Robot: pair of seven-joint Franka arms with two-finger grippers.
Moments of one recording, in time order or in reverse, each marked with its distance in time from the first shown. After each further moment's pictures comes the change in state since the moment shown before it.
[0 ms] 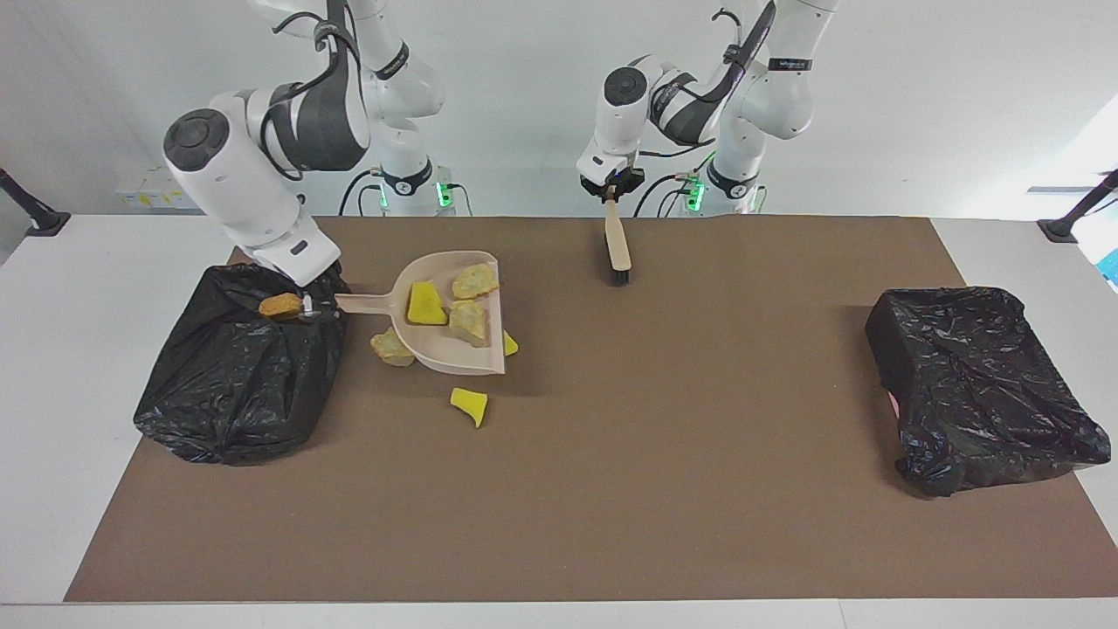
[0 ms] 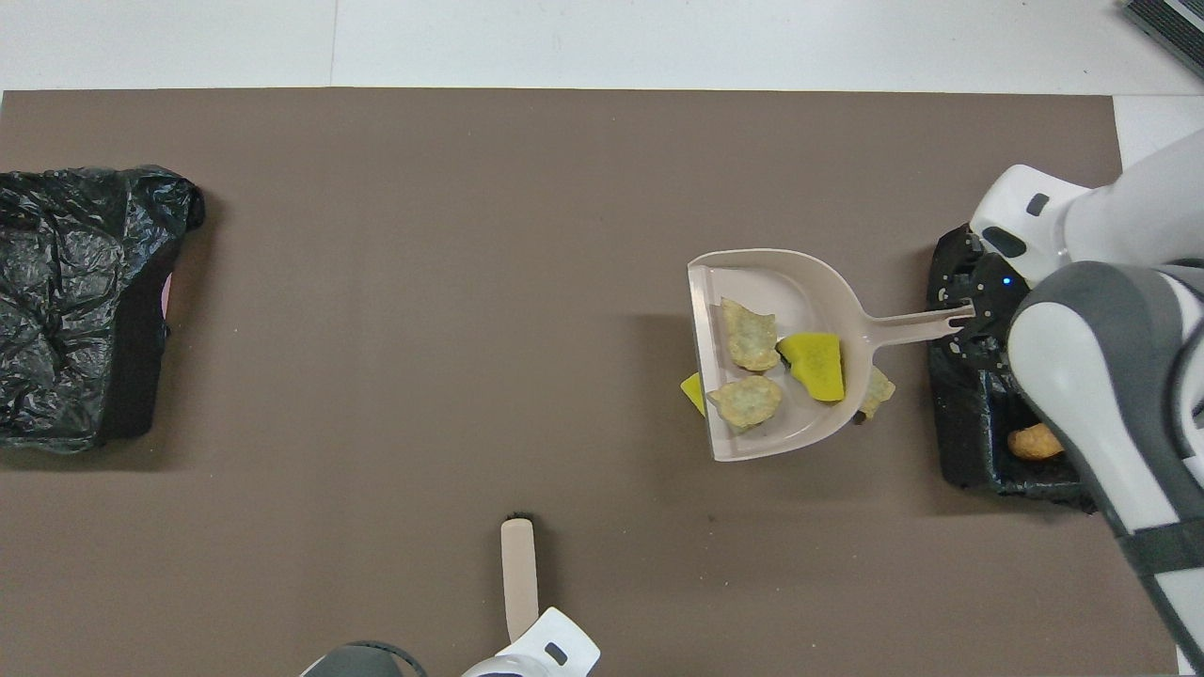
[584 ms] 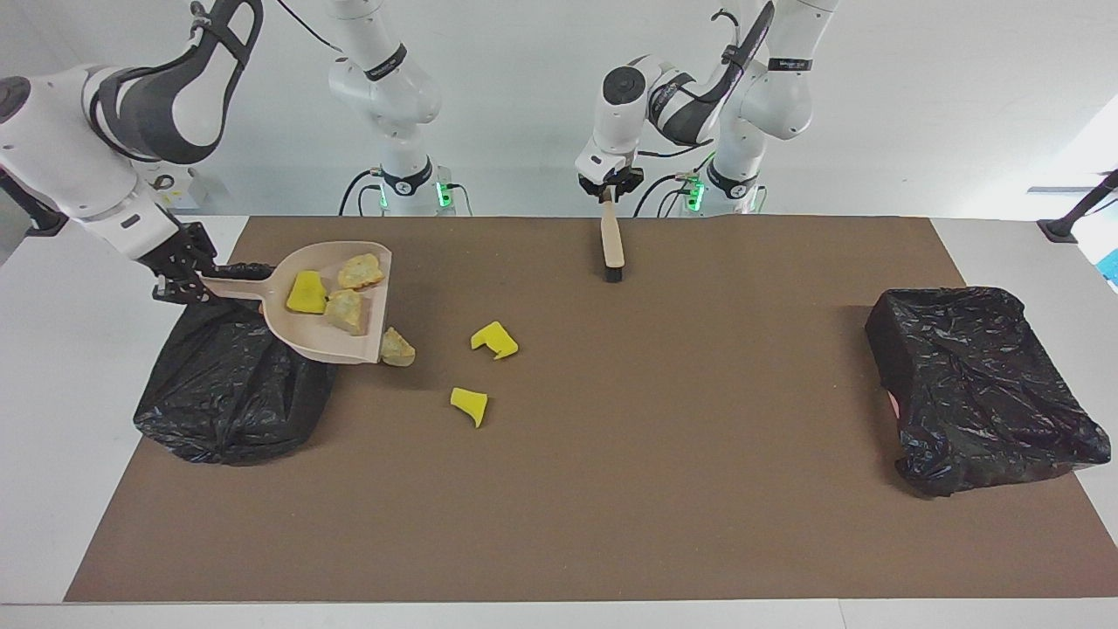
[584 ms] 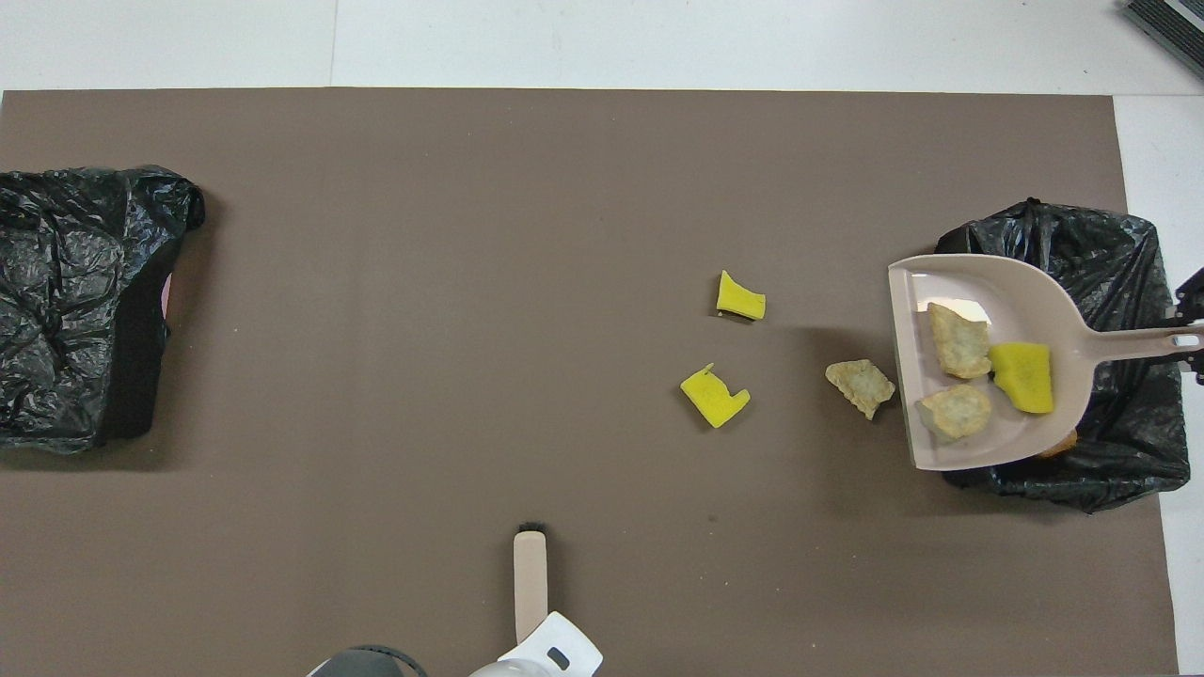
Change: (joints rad) left arm -0.012 0.000 0.002 -0.008 -0.001 0.011 0.004; right arm -0.285 0.000 -0.014 0.045 0.000 -0.005 -0.196
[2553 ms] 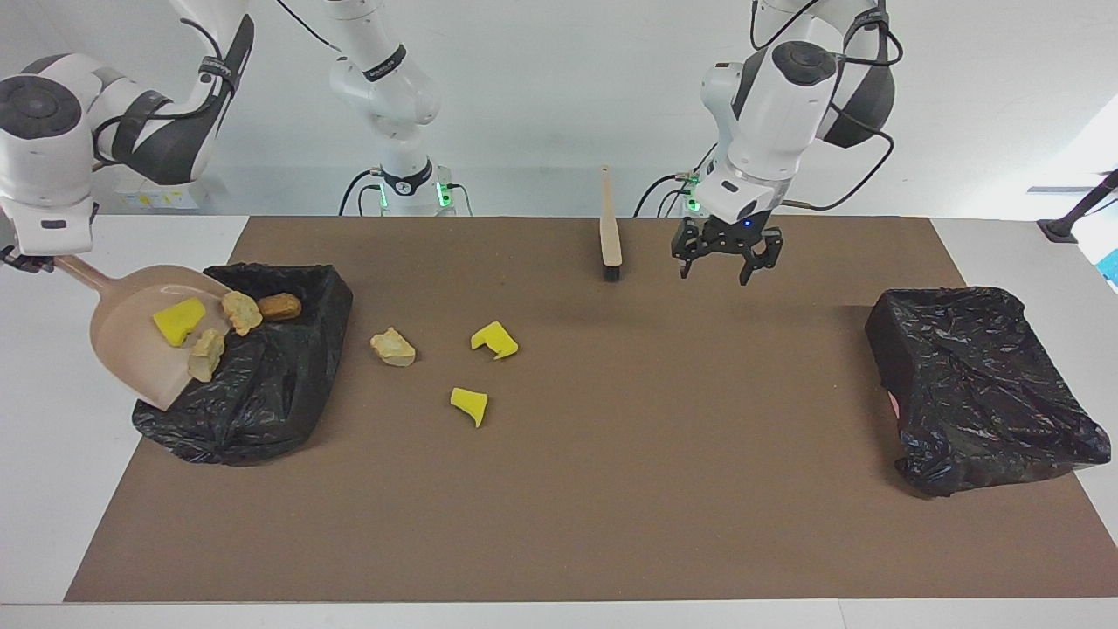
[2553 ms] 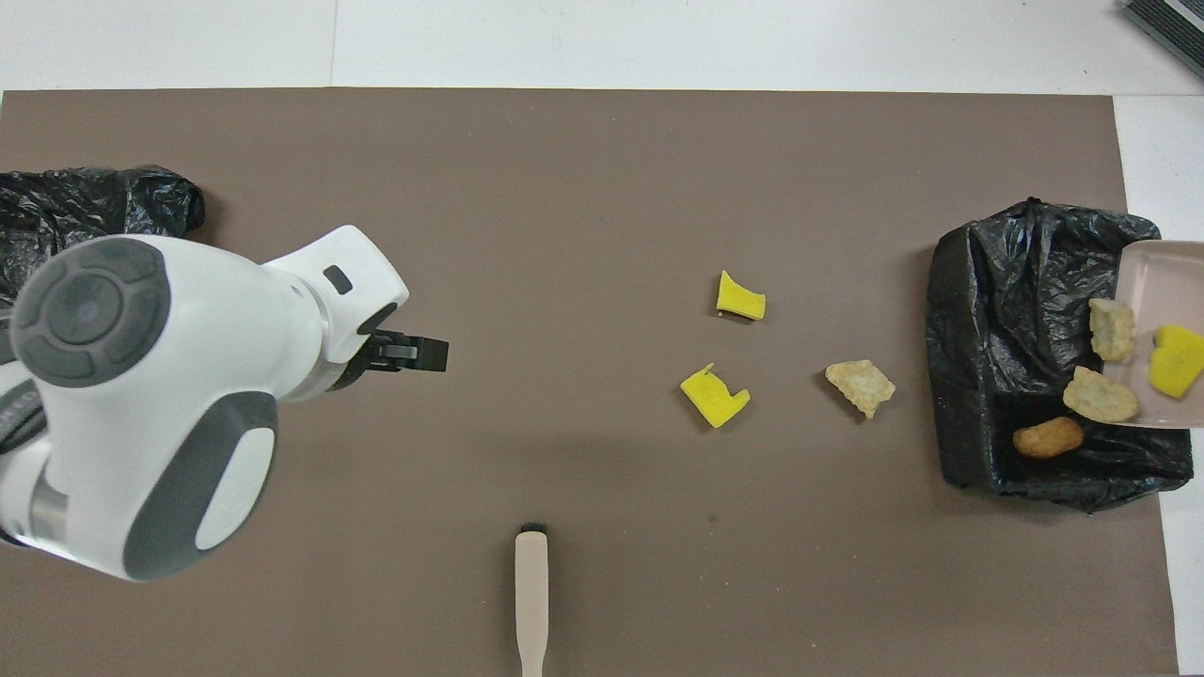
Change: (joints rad) left arm 0.631 0.257 0.040 0.739 0.242 -0.192 0.671; right arm -0.003 0.008 -0.014 -0.002 -0.815 0.149 0.558
